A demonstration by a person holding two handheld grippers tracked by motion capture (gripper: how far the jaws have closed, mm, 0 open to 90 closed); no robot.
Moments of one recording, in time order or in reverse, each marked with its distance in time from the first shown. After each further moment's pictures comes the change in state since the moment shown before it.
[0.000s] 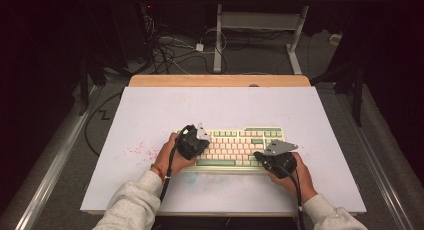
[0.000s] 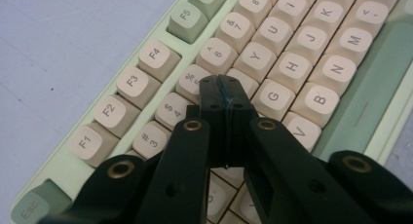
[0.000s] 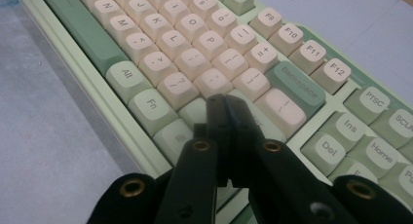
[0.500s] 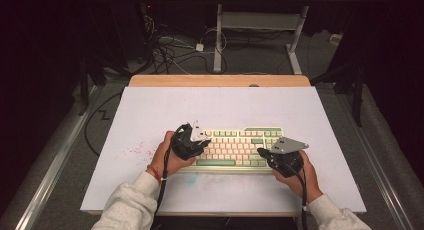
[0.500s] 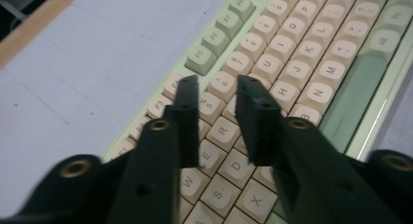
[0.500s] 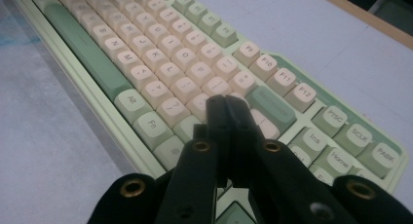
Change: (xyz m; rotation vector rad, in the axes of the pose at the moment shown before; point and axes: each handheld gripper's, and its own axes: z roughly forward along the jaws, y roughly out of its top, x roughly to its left) left arm -0.003 -0.002 -0.028 -0.128 0.058 0.035; right arm -0.005 0.007 -0.025 -0.083 -0.014 0.023
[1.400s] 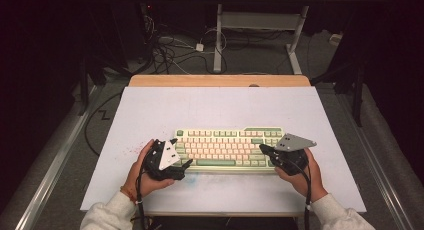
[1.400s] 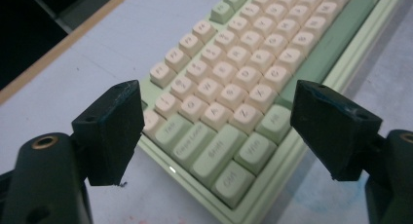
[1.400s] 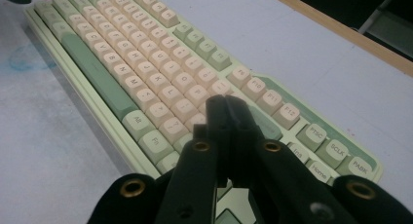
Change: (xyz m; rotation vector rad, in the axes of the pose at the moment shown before) left arm -0.016 -0.078 -0.047 -0.096 0.129 0.012; right arm -0.004 0.011 -0.012 -0.041 0.009 0.007
